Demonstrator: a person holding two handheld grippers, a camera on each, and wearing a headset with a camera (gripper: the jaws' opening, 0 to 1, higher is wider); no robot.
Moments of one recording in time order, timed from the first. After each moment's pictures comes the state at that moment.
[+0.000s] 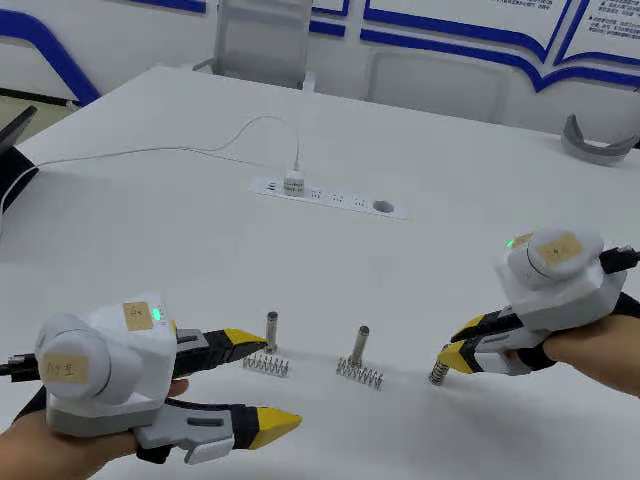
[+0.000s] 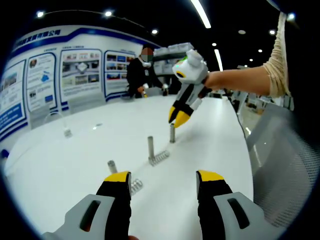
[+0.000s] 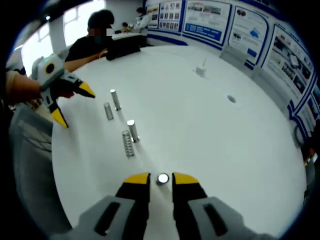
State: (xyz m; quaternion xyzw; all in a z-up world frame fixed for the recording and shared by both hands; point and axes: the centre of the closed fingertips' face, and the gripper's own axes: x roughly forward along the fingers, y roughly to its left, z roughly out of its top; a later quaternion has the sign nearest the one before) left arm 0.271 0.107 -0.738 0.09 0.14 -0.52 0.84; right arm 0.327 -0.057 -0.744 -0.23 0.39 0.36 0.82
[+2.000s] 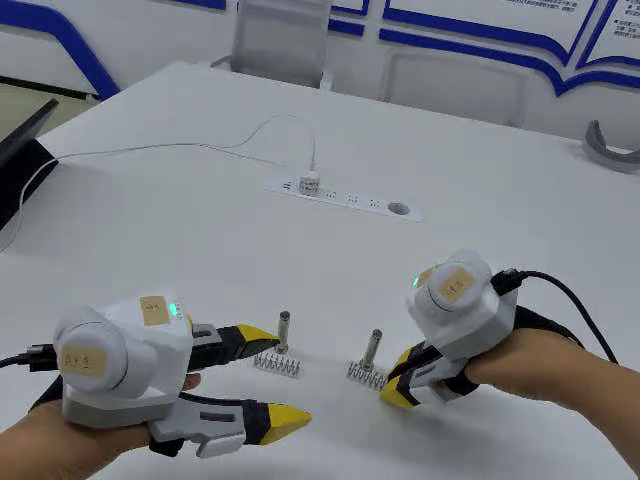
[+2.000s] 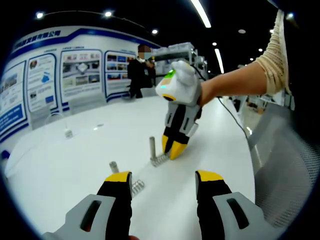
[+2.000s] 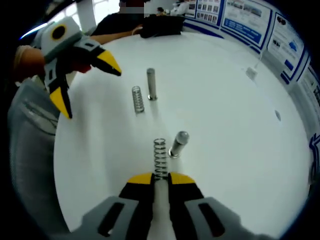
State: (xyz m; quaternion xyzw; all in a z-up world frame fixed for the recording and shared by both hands) left arm 0.274 0.108 -0.737 0.09 0.14 -0.52 0.84; right arm 0.313 0.013 -0.807 -0.28 0.43 0.47 0.72
